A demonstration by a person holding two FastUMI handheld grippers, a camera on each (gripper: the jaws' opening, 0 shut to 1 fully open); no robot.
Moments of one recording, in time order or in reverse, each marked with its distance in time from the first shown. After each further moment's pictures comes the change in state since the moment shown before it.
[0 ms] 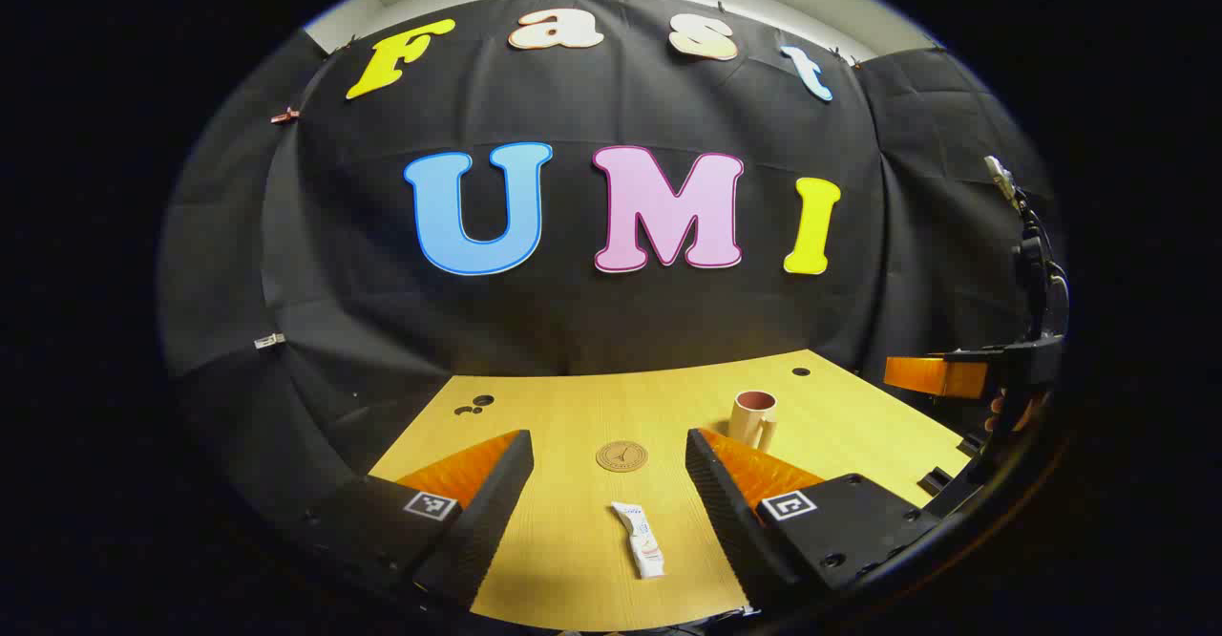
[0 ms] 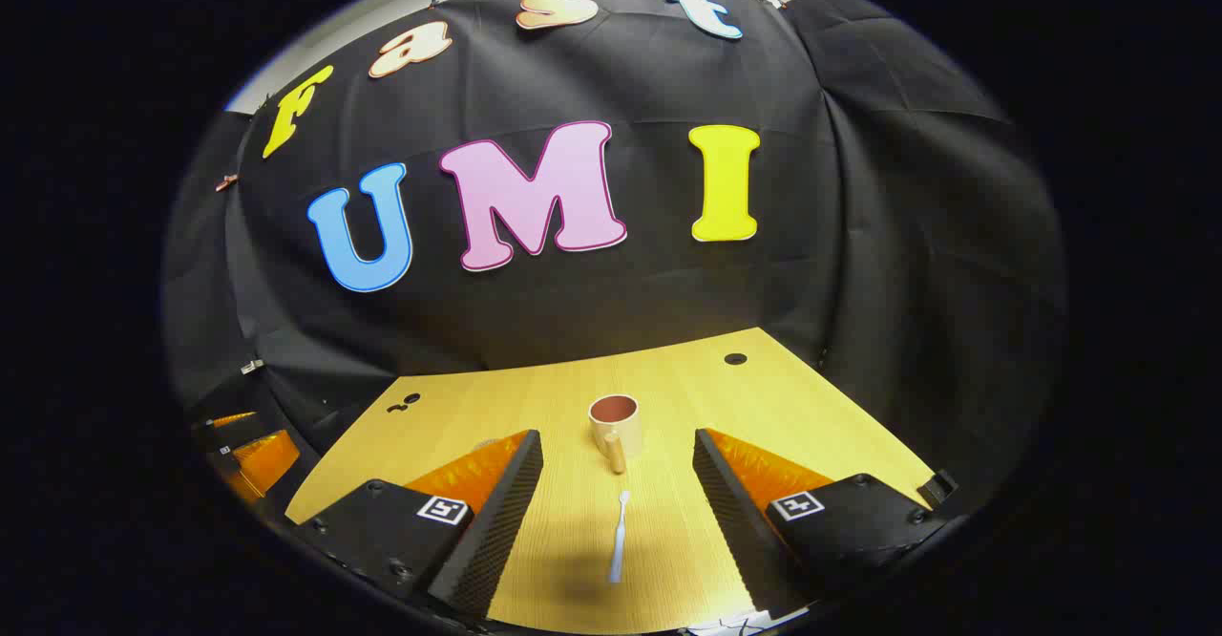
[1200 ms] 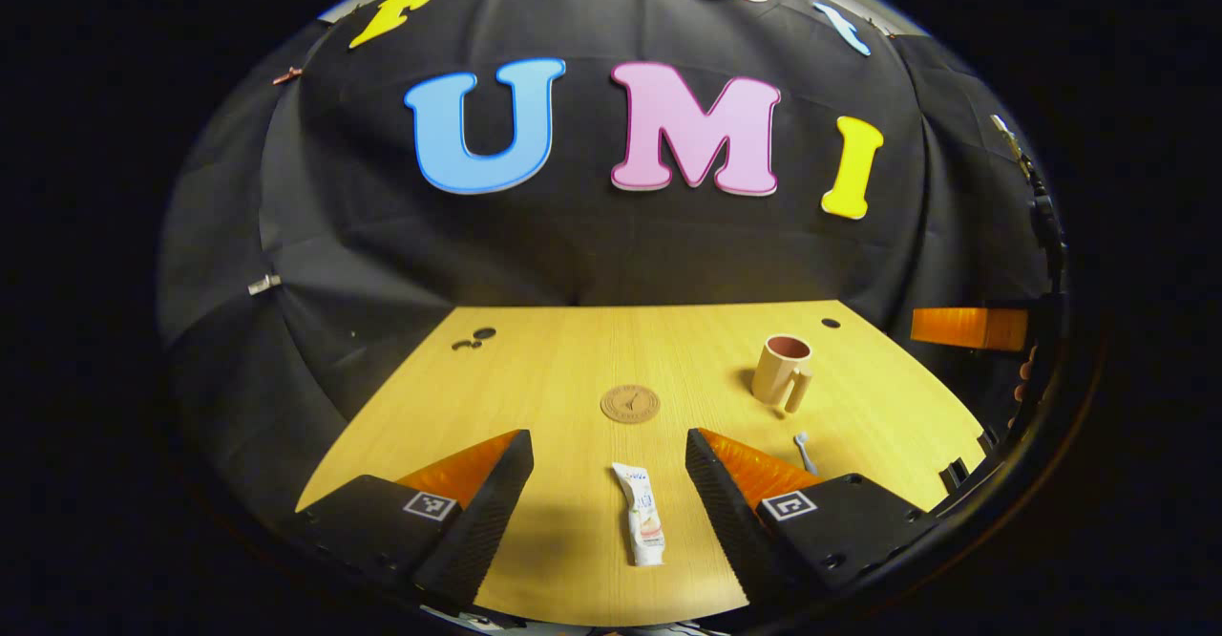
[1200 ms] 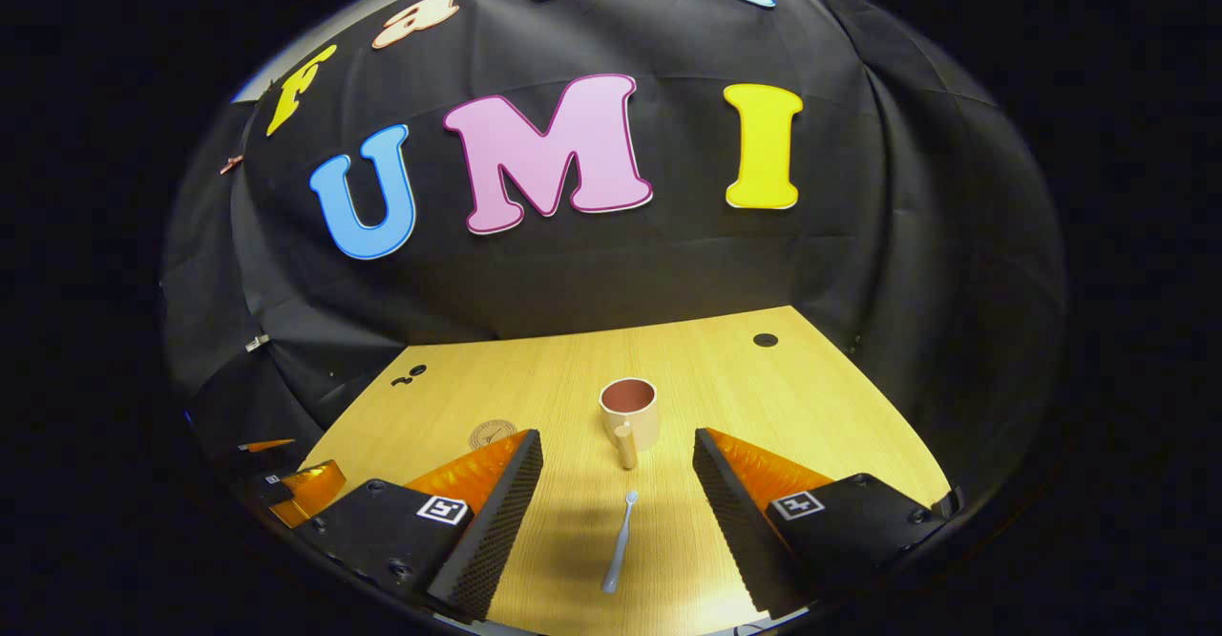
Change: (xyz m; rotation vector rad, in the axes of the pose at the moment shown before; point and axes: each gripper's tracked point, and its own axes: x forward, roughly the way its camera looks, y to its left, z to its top) left arm 0.066 -0.005 -0.085 -0.055 0.246 0.064; right arm 0.066 0.002 -0.017 -0.046 0.133 0.087
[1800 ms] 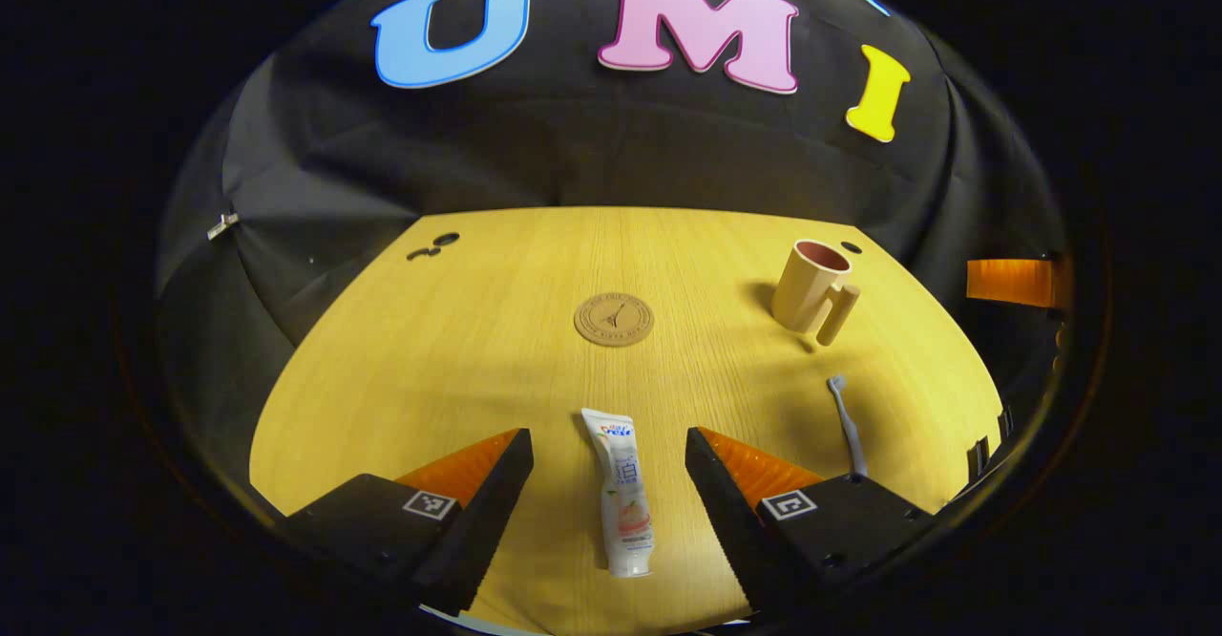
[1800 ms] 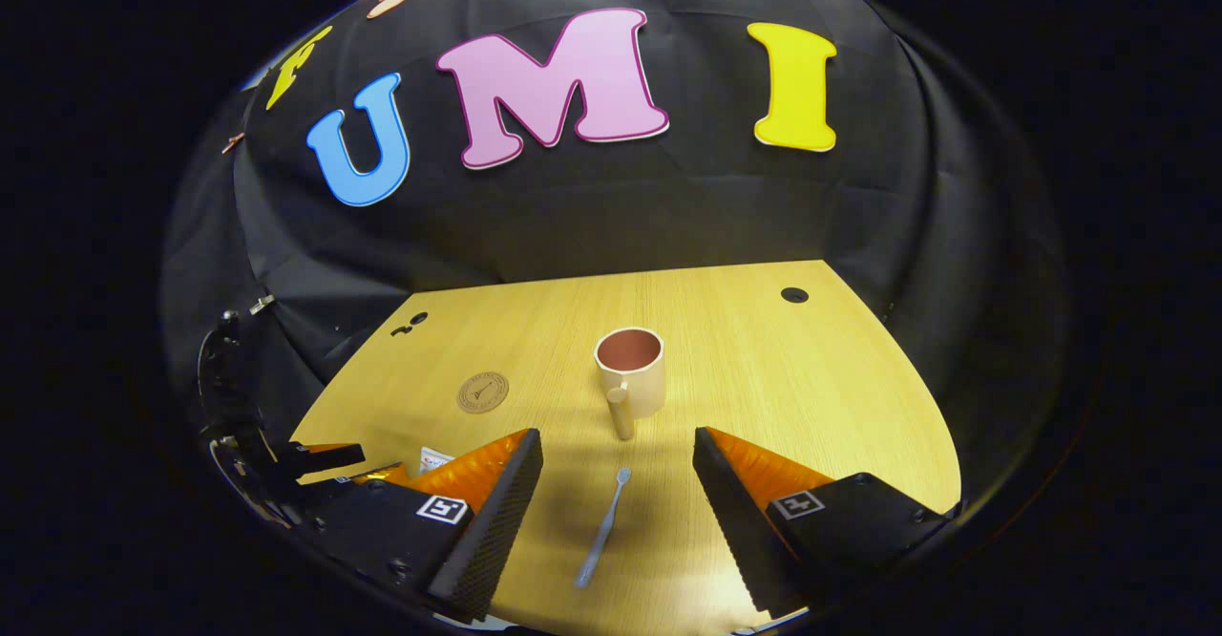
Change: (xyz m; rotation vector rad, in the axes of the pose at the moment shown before) left arm 0.095 -0.024 -0.090 -0.015 0.265 -0.012; right arm 0.051 -0.021 -0.048 -0.027 0.191 0.080
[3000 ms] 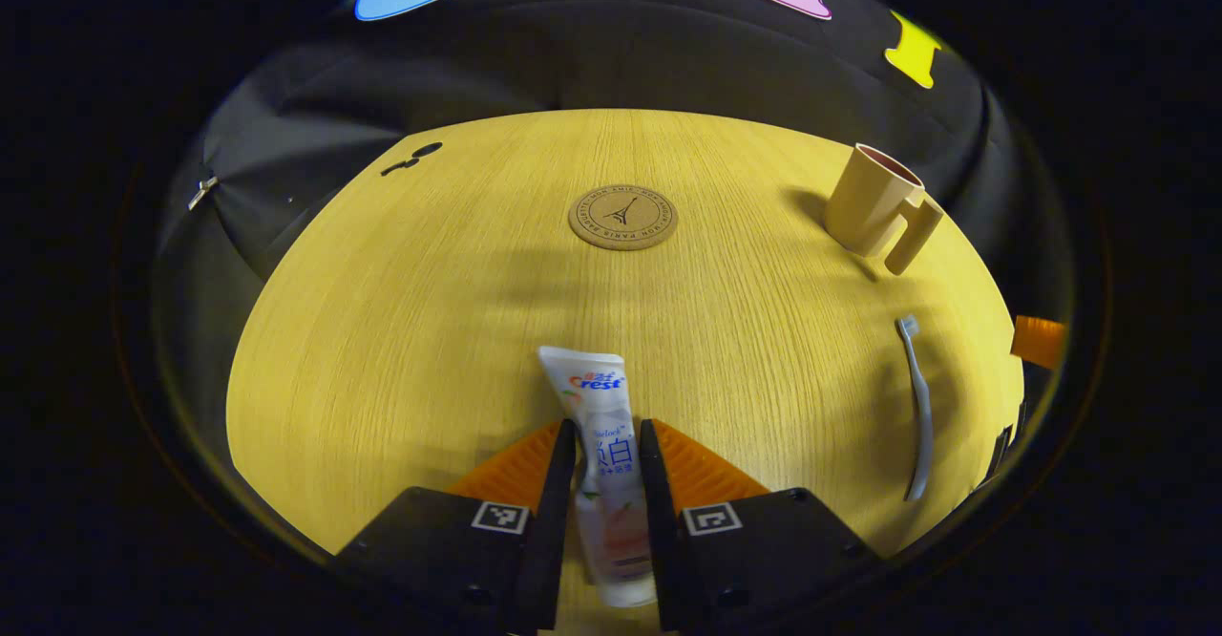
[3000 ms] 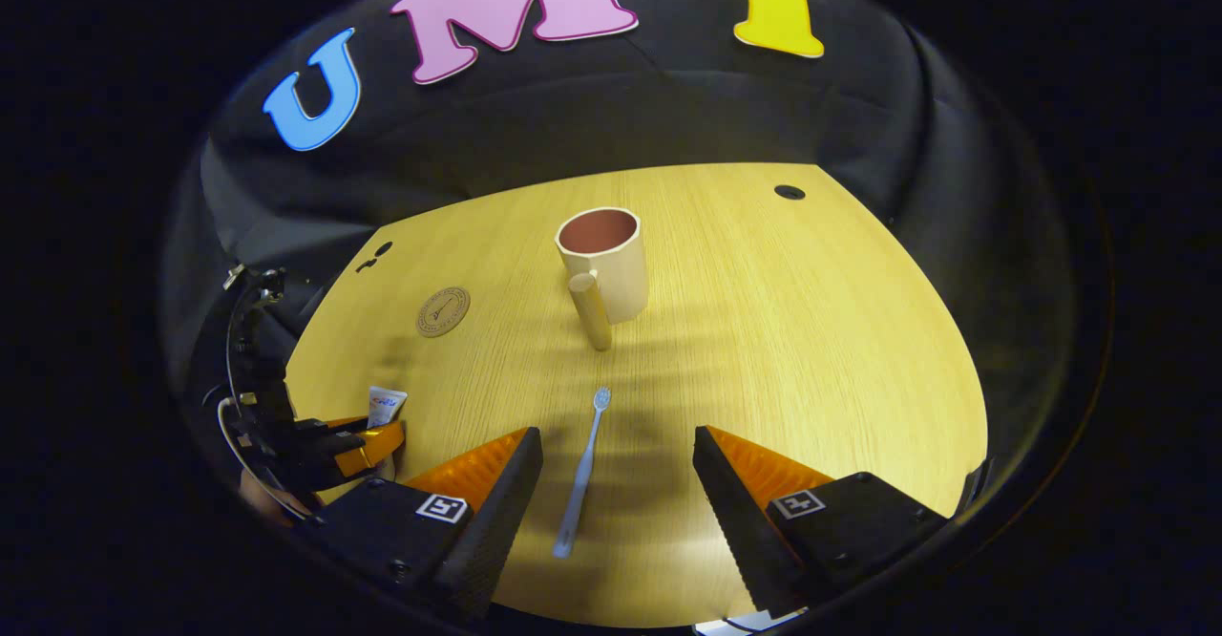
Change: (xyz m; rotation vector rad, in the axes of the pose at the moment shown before) left arm 0.061 0.006 -0.049 -0.018 0.232 0.029; right arm 0.027 -0.015 -0.095 0.091 0.272 -0.074
